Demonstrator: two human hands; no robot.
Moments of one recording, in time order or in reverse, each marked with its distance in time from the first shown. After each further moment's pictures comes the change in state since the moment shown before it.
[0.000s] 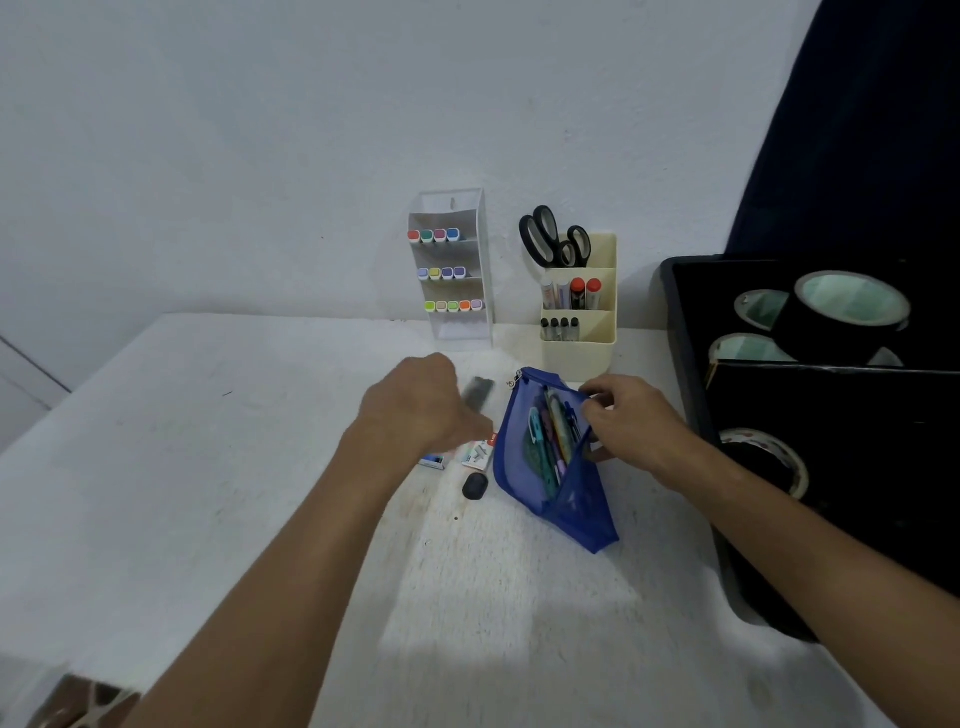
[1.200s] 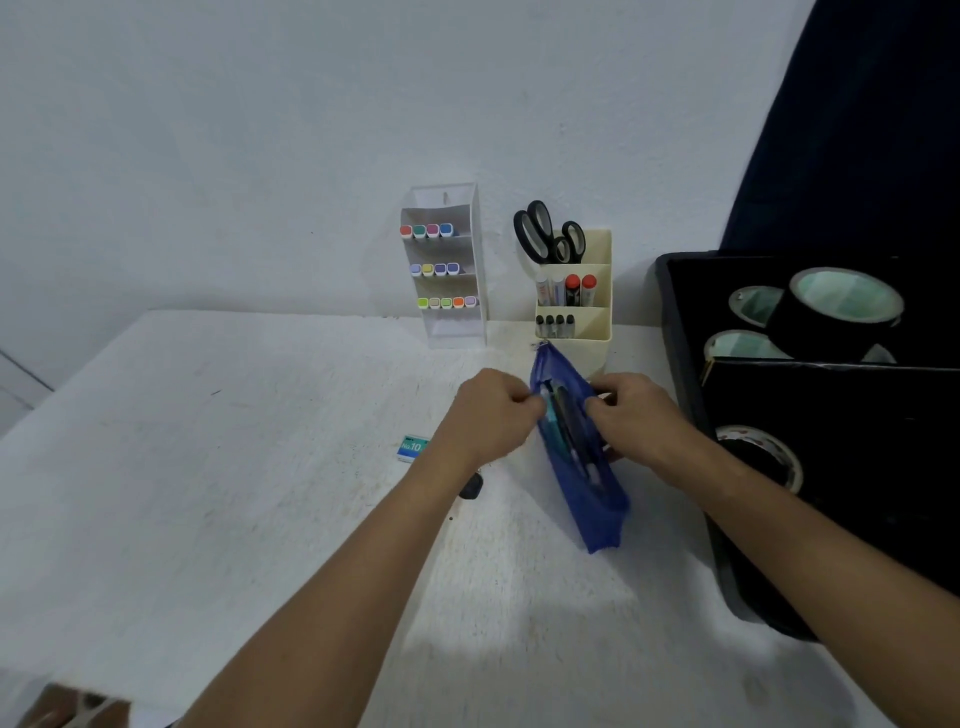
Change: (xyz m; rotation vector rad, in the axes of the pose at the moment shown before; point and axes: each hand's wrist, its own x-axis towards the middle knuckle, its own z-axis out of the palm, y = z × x) left_hand 0.028 0.030 0.060 -0.576 0.010 0.229; right_hand 0.001 -0.001 -0.005 -0.042 0.023 0.030
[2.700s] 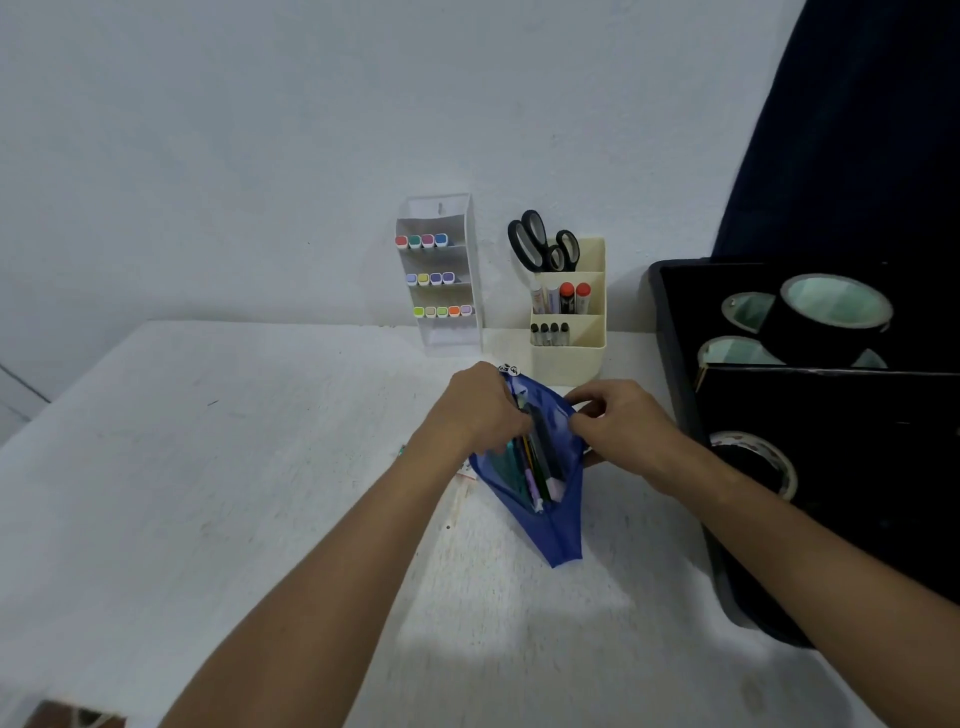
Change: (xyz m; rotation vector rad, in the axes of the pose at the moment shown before) left_hand 0.006 0.020 -0.019 0.251 -0.091 -0.125; right_hand -0.002 -0.004 0.003 0.085 -0.085 -0.028
